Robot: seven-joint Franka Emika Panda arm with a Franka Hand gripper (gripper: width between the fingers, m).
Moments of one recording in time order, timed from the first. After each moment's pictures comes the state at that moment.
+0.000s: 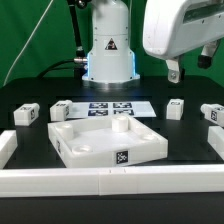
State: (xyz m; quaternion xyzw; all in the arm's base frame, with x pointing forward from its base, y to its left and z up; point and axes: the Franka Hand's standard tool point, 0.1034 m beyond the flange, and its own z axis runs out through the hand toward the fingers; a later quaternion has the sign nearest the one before) arm 0.569 0.087 0.138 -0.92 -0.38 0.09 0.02
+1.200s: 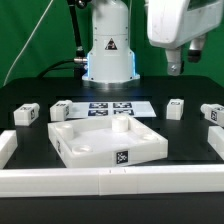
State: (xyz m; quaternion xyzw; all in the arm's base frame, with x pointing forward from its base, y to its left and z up) arm 0.556 0.061 0.142 -0.85 -0.53 0.03 0.01
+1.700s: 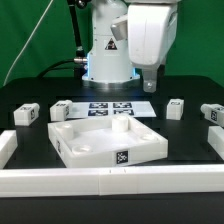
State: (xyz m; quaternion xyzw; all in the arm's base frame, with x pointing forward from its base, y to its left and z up) arm 0.551 0.037 0.122 -0.81 -0.58 0.03 0.02
